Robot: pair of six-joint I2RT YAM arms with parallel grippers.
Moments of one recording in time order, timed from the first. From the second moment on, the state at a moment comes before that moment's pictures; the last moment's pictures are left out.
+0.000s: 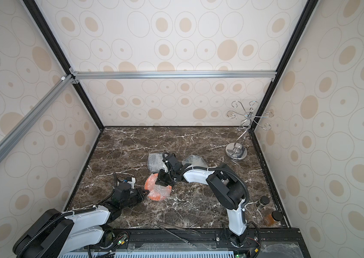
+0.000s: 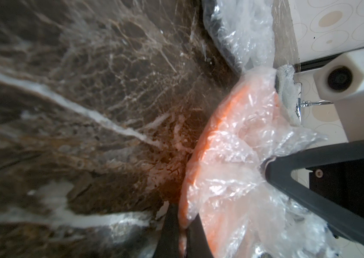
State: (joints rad) left arm -0.49 1.18 0.11 0.37 0.19 -1.01; right arm 0.82 1.93 1.18 -0.10 -0.52 1.08
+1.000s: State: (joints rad) left arm -0.49 1.22 0.18 0.27 0.14 -1.02; right arm 0.75 1.93 1.01 0.30 -0.72 1.34
